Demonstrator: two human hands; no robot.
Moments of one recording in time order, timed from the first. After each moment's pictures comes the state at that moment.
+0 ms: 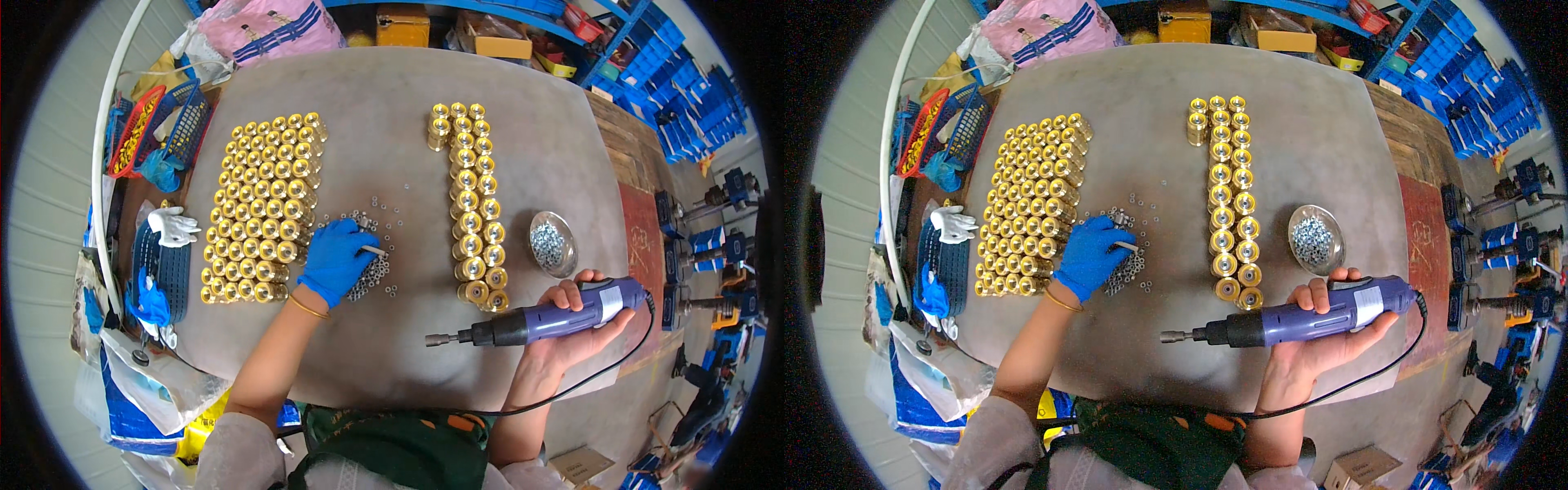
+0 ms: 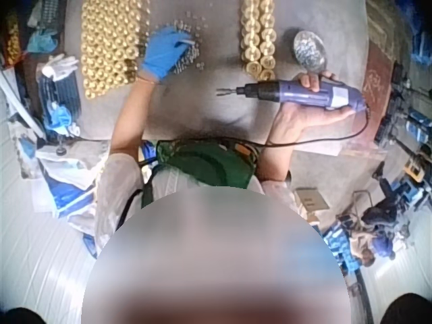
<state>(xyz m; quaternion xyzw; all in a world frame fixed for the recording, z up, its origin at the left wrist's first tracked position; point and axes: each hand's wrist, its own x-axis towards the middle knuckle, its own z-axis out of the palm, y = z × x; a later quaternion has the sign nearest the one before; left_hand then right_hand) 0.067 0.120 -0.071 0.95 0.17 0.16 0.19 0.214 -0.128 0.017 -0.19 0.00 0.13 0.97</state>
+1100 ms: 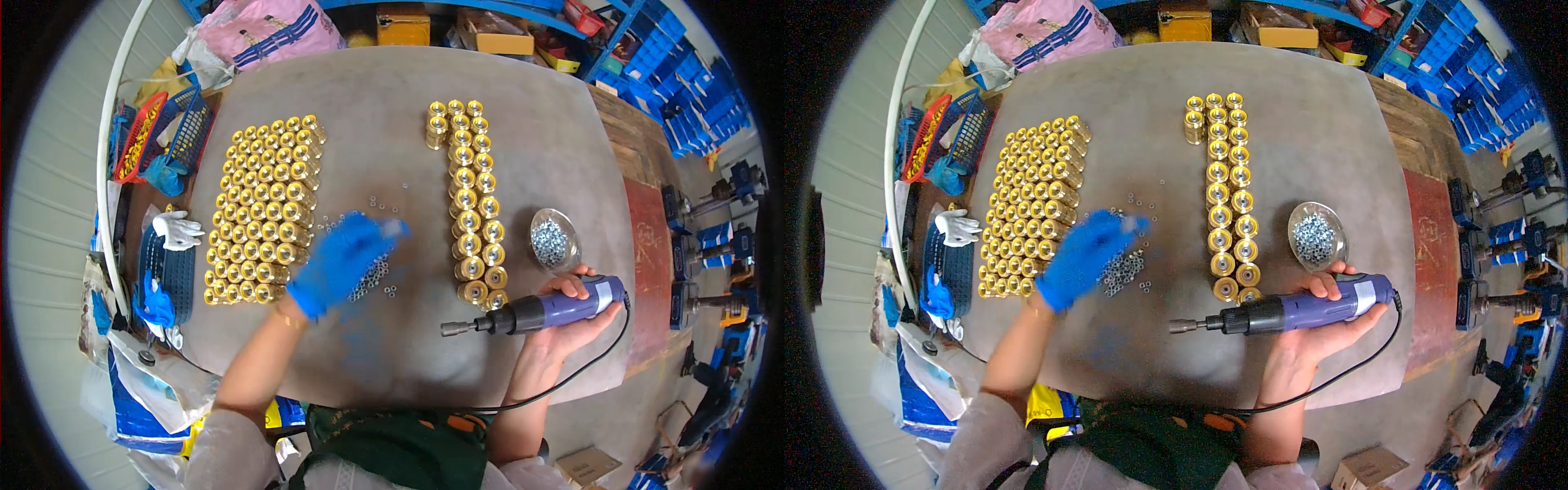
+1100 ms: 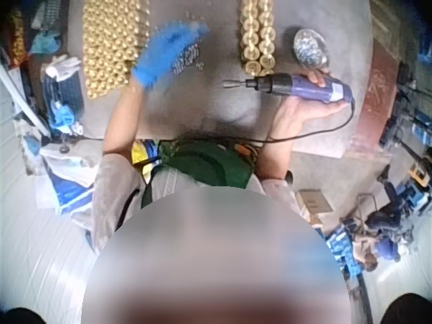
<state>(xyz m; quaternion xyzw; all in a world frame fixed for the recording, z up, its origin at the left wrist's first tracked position) 0.087 0.095 -0.009 0.82 0.22 0.10 0.52 0.231 -0.137 -0.010 -0.07 0.08 0.15 0.98</state>
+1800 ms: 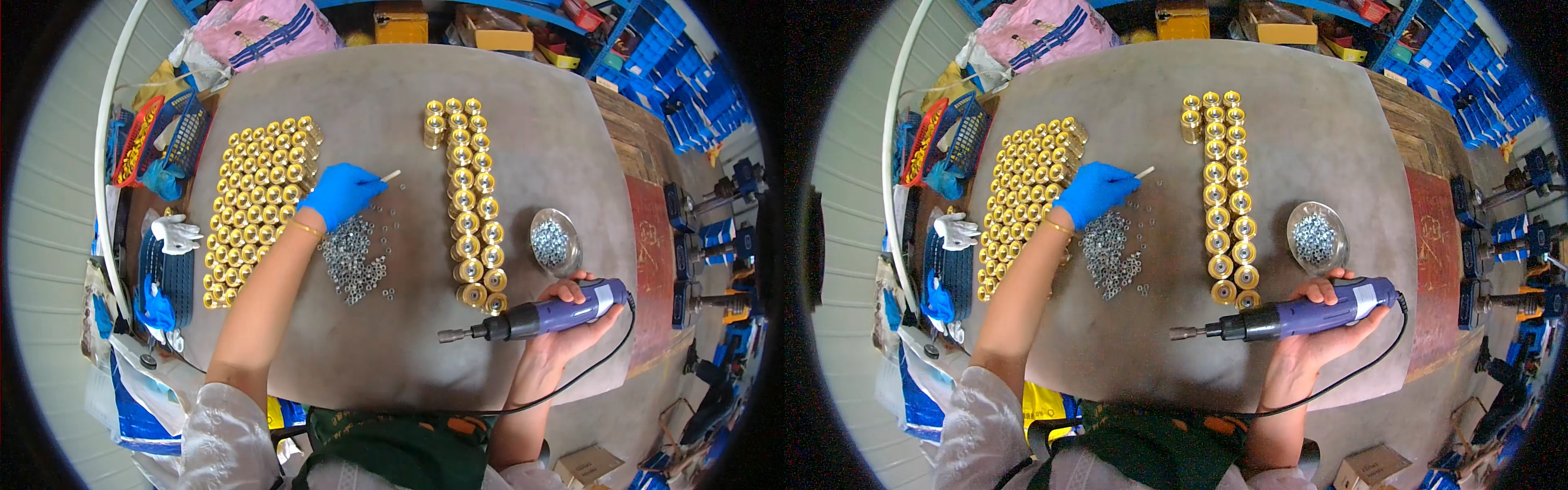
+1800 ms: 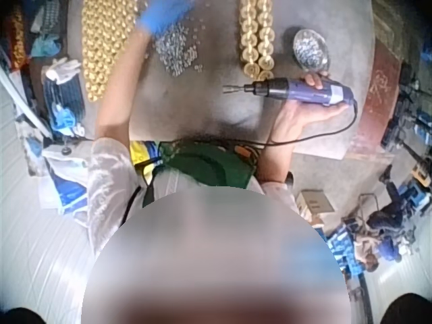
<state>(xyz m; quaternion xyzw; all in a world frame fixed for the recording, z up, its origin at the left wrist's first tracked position) 0.144 0.181 -0.042 0.89 0.27 0.02 0.37 0.233 -0.139 -0.014 -0.13 0.09 0.13 0.98</state>
